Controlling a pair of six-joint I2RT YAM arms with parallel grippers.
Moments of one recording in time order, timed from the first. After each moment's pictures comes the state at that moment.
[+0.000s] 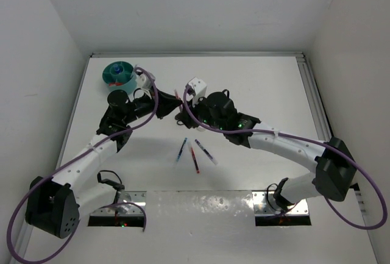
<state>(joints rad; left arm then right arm) -0.33 1.06 0.66 0.44 0.69 -0.38 0.90 1.41 0.98 0.13 -0.03 0.16</state>
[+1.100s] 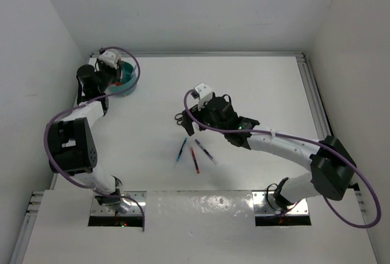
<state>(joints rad) 0.19 1.59 0.93 0.65 0.50 0.24 0.87 1.42 0.88 0.11 0.10 0.16</state>
